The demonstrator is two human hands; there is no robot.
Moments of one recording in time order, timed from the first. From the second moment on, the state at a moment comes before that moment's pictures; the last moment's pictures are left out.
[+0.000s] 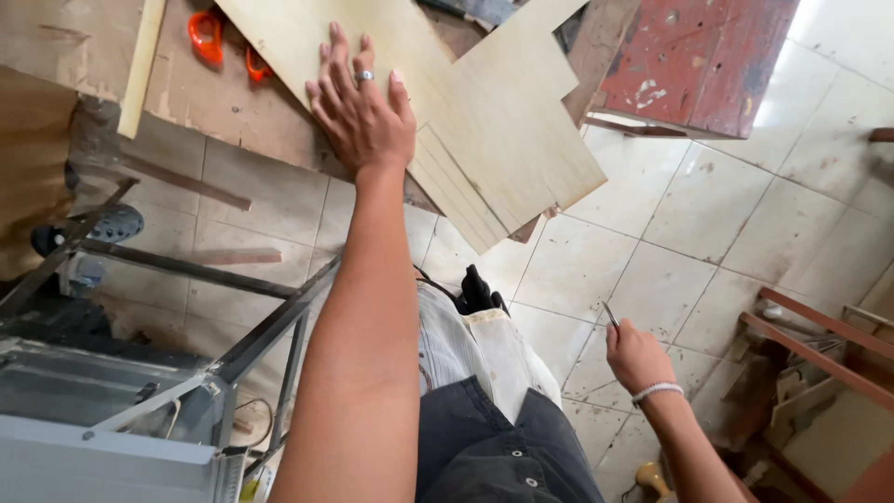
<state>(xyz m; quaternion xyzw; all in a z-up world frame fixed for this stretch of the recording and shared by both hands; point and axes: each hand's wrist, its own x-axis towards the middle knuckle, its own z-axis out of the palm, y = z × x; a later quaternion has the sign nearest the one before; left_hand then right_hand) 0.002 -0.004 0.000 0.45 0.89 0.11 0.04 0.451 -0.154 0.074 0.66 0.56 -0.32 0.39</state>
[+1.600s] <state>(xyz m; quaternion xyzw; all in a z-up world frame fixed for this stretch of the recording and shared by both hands) 0.150 -0.126 -0.007 -0.10 0.73 0.52 0.44 0.221 0.119 0.035 0.46 0.80 -0.37 0.12</state>
